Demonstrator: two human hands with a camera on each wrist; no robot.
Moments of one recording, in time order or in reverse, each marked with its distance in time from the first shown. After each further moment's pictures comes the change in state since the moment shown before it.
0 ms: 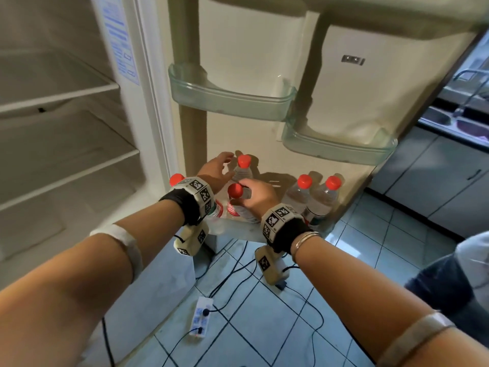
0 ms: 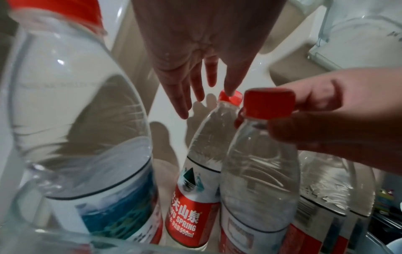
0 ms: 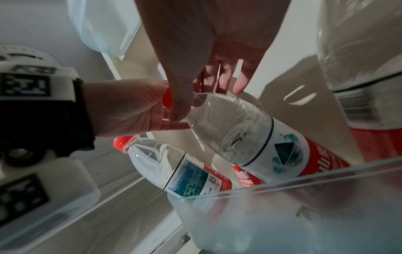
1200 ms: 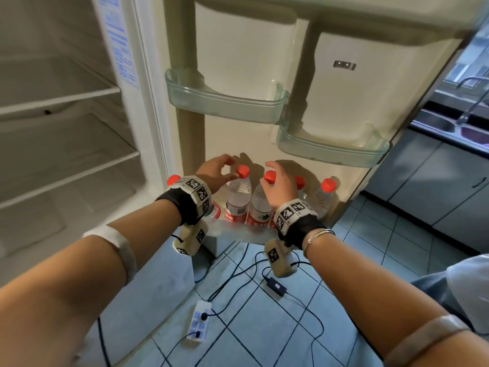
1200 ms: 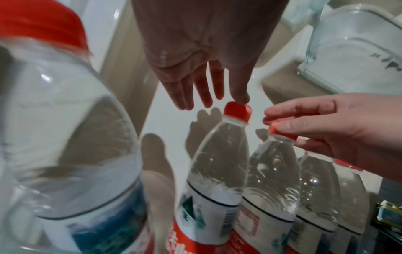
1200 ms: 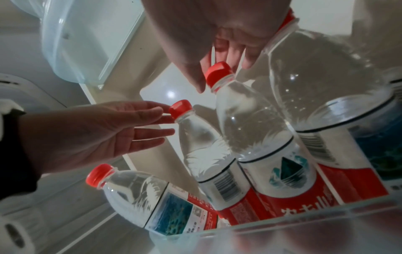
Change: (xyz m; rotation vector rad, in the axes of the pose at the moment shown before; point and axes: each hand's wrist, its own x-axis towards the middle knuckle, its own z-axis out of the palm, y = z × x) left_hand -0.004 0.015 -0.002 0.094 -0.016 -0.001; right_hand 0.002 0.023 -0.040 0.003 0.317 0.100
